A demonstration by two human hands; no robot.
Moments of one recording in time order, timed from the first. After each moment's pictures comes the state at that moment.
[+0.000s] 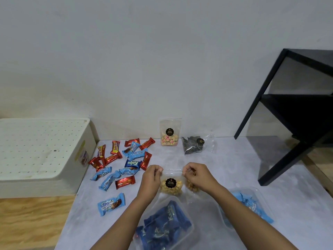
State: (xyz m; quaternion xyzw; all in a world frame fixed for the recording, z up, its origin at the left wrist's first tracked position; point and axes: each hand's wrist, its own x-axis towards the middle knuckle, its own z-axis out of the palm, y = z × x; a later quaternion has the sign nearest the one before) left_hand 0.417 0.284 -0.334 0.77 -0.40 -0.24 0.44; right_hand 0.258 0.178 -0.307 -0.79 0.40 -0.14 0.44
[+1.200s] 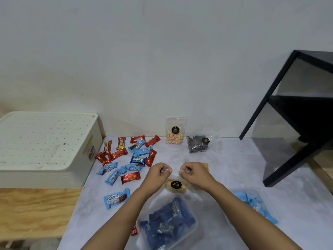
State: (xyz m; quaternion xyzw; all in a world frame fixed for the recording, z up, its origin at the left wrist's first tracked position) left_hand 0.425 0.291 -0.323 0.71 -0.44 -0.32 0.45; right_hand 0.277 0.190 -0.305 -0.83 0.36 -0.11 0.41
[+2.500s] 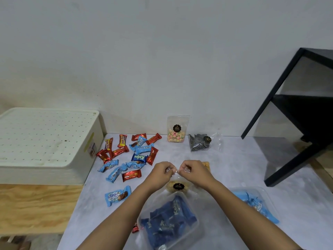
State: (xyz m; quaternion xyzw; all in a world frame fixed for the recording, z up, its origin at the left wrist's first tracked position) left_hand 0.428 0.282 -0.324 0.73 -0.49 -0.32 0.36; right_hand 0.284 0.193 -0.302 -0.83 0.39 -0.07 0.39
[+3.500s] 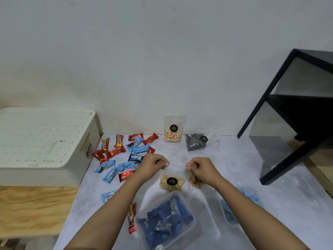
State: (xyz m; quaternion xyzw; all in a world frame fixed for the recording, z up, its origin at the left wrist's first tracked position) left_hand 0.455 0.277 -0.309 0.70 -0.48 -0.33 0.40; right_hand 0.264 0.174 -0.300 -0.79 0.44 -0.11 0.42
